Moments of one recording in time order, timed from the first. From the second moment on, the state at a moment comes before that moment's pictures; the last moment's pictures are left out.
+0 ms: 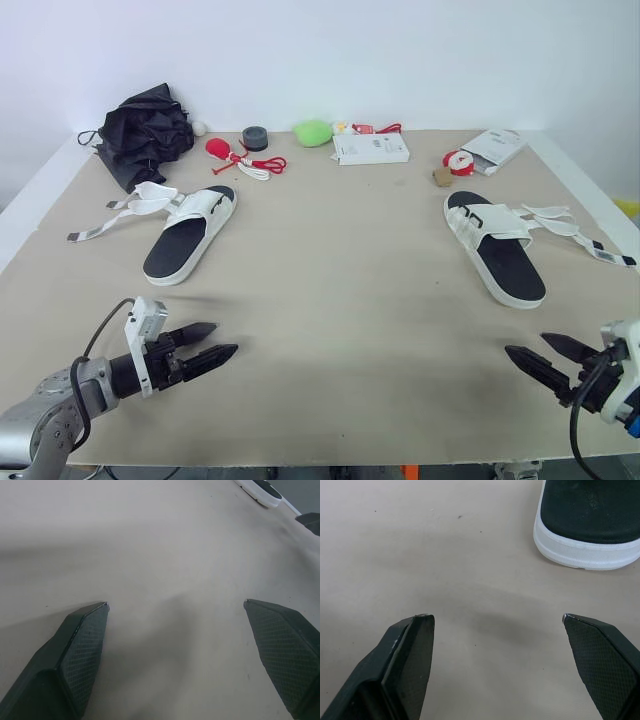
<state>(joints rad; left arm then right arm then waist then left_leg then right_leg) 0.15 0.65 0.24 -0.29 -0.76 0.66 -0.92 0.40 -0.73 -0.66 -0.27 0.63 0.58 0.84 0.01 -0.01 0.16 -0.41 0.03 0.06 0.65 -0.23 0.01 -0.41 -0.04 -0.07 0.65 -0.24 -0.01</state>
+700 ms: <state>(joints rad) -0.21 0.58 0.04 -0.23 -0.73 0.58 -1.11 0.12 -0.71 -0.59 -0.31 0.69 0.67 0.66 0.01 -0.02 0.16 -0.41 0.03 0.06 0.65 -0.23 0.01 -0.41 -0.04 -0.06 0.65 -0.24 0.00</state>
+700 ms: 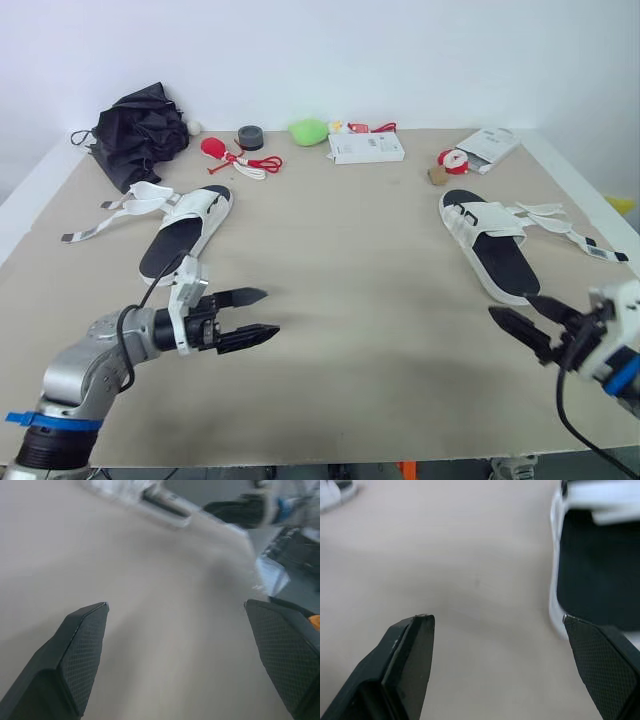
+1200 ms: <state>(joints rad) -0.46 0.41 -0.05 -0.06 -0.62 0.42 -1.13 -0.40 -0.65 -0.27 0.32 0.32 0.44 0.49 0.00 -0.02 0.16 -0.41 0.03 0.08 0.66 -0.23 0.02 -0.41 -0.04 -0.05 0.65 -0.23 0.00</state>
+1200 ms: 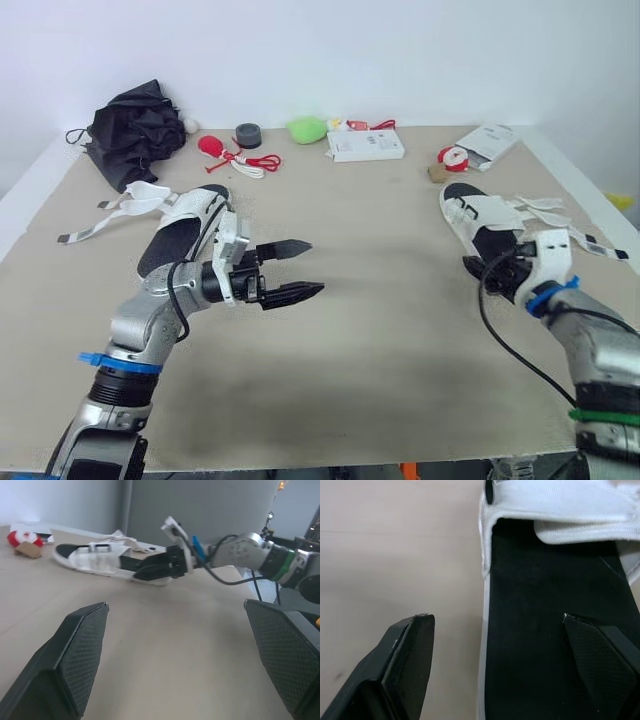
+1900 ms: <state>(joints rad) -0.41 0.37 -0.02 -0.08 -0.65 0.44 -1.07 -0.71 -0.67 -0.16 0.78 0.14 0.23 0.54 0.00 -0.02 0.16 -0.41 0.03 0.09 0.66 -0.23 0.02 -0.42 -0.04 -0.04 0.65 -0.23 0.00</state>
